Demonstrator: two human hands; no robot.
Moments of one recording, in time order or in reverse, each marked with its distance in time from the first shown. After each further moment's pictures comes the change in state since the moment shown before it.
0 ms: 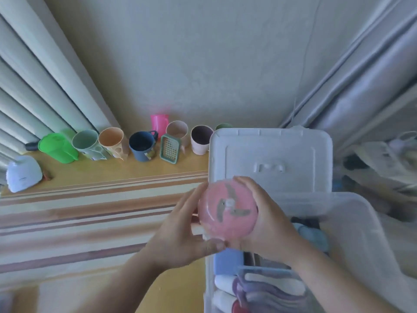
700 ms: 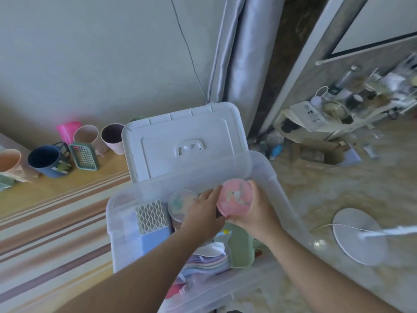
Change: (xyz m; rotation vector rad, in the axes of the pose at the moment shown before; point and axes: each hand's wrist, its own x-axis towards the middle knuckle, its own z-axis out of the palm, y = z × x) left_hand 0.088 0.024 0.260 0.505 -0.266 -0.004; right_hand -0.140 0.188 -0.082 -0.121 0.494 0.400
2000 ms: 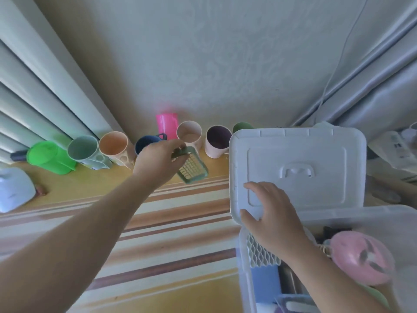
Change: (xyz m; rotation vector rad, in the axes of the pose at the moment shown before) left_hand -0.019 -0.316 -0.304 0.260 0.483 -0.228; right_hand 0.057 -0.240 0.189 -0.333 -0.191 -0.337
